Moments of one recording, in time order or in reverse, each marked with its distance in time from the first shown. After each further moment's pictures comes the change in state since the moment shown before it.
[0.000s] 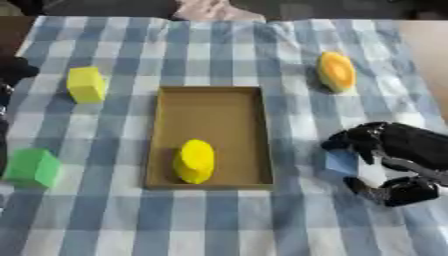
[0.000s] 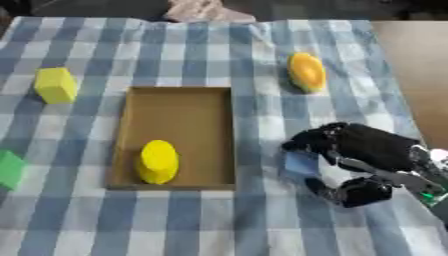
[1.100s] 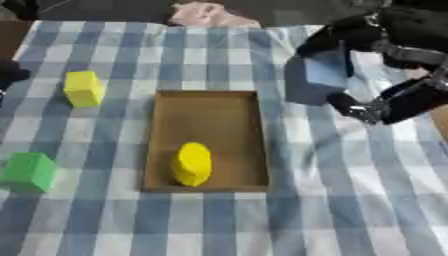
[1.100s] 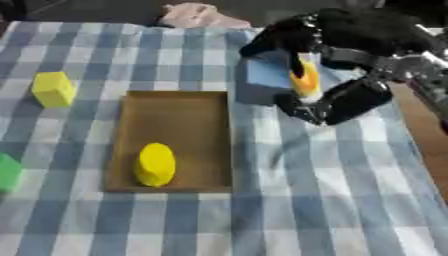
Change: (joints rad) left arm -0.008 0.001 -0.007 0.000 0.004 0.002 -0.010; right arm -0.532 0.061 0.058 0.087 -0.304 0.022 0.293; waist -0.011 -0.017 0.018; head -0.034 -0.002
